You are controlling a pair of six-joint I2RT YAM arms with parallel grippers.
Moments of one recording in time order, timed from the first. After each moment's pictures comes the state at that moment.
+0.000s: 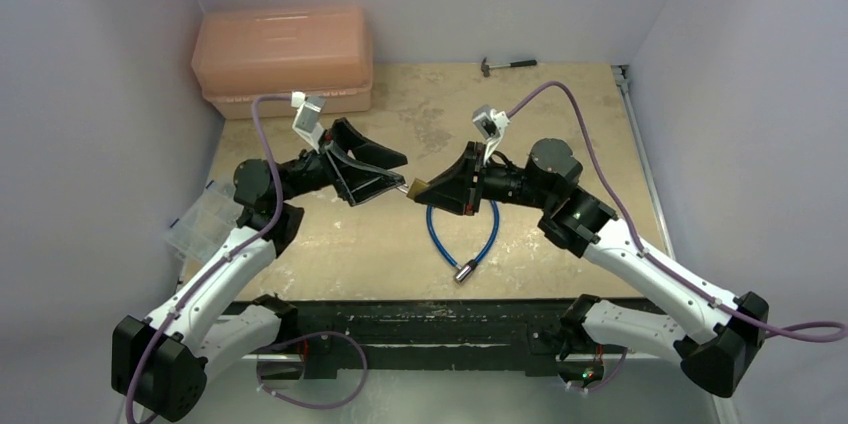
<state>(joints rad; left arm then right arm) -0.41 0.97 0.71 0.79 0.87 -0.99 0.78 1.02 0.95 0.08 -0.57 0.56</state>
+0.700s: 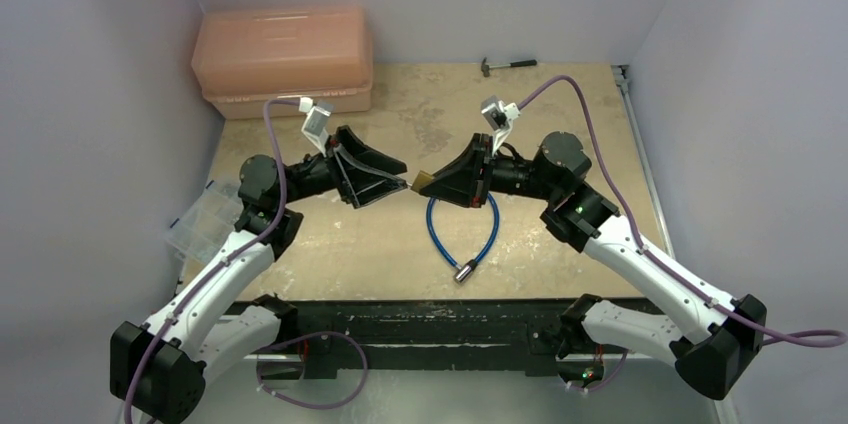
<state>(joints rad) -0.41 0.94 0.69 0.66 0.89 -0.93 0.69 1.04 0.95 0.17 -0.68 0.61</state>
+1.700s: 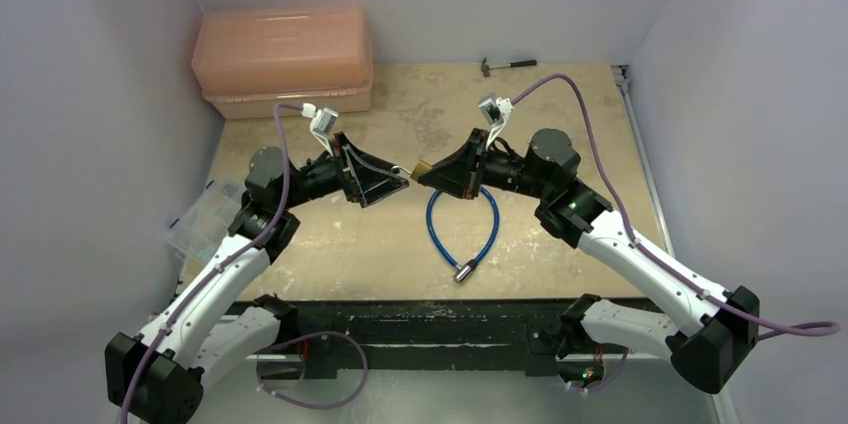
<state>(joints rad) -0.41 0.91 0.71 0.32 0.76 -0.80 0.69 1.08 0.95 0.15 -0.58 0.60</state>
